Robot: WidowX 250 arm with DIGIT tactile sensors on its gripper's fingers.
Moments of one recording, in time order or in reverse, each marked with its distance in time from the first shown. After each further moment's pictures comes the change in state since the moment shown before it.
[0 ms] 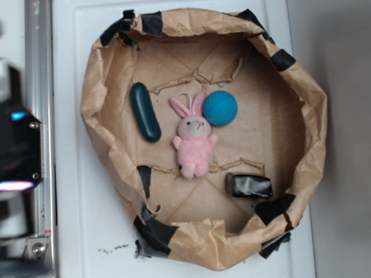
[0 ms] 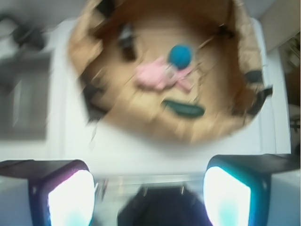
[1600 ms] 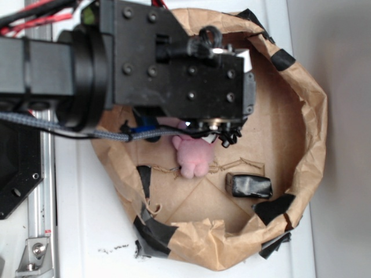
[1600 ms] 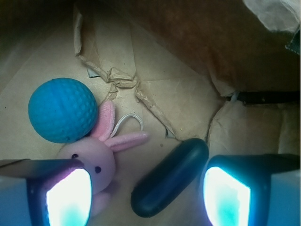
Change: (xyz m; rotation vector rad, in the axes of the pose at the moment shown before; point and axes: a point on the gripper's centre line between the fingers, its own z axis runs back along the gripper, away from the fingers) arm 0.065 0.040 -0.137 0.260 0.098 0.875
